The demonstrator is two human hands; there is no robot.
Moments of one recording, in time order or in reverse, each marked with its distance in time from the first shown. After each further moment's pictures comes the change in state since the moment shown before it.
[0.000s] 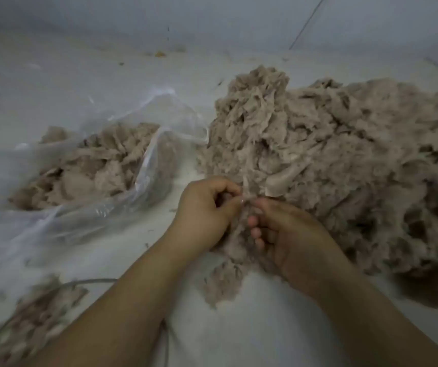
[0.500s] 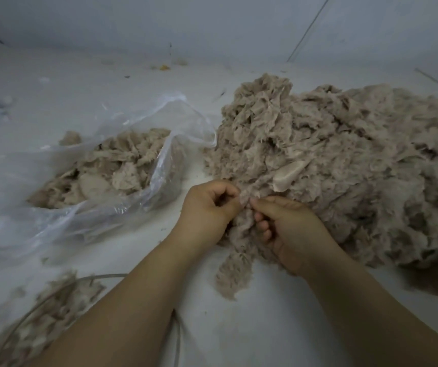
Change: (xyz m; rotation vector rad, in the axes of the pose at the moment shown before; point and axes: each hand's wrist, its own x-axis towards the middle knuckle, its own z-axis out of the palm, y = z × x) left_hand -0.009 -0.011 -0.008 -0.321 -0.051 -0.138; right_hand 0.019 0.009 0.017 -0.103 0.091 -0.078
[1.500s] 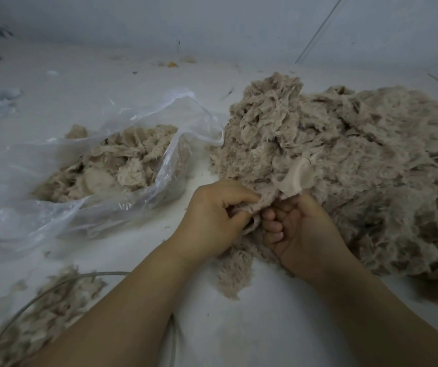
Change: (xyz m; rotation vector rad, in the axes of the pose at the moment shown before) left_hand -0.008 0.014 -0.003 0.350 0.001 0.439; right_hand 0.002 -0.005 -0.007 0.272 -0.120 0.112
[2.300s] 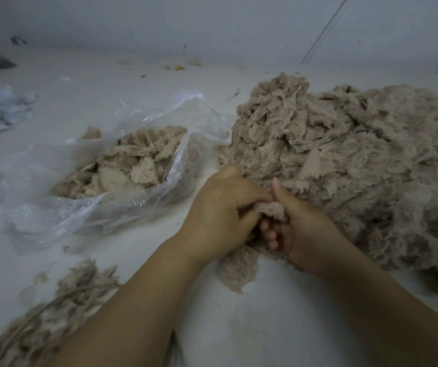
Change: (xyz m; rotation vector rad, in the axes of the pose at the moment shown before) left_hand 0.001 0.018 -0.015 0.219 -0.056 0.246; right_hand -0.003 0.007 0.011 -0.413 -0.051 -0.069
